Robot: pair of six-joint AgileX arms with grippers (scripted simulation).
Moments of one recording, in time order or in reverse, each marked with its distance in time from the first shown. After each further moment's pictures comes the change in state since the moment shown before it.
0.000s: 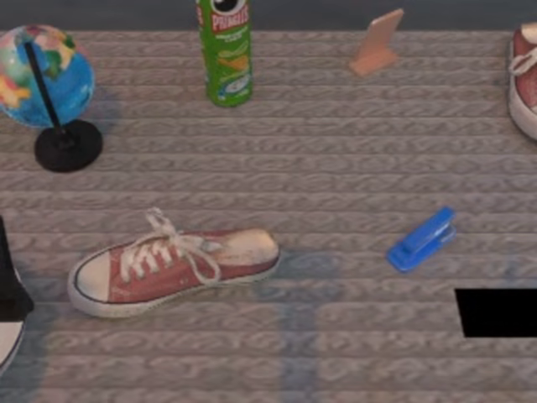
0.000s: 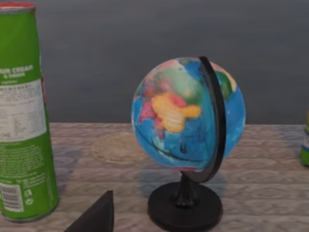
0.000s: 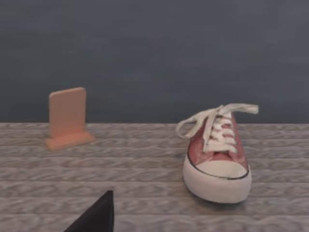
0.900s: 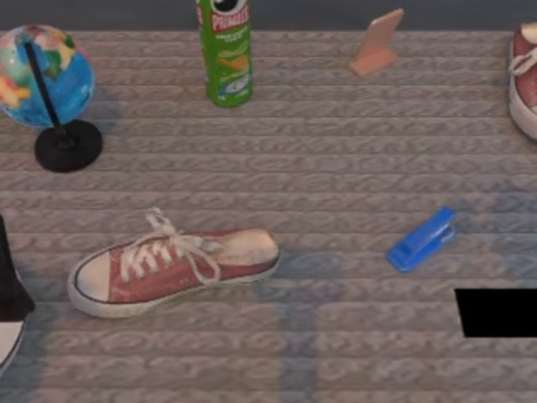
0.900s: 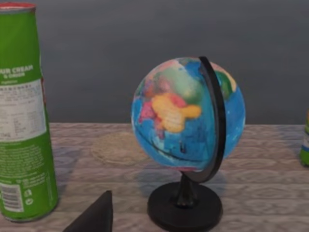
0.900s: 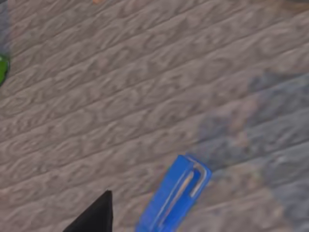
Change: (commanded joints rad) left arm 0.000 0.000 0.000 0.000 0.000 0.000; right arm 0.173 0.896 0.762 -0.561 0.004 0.576
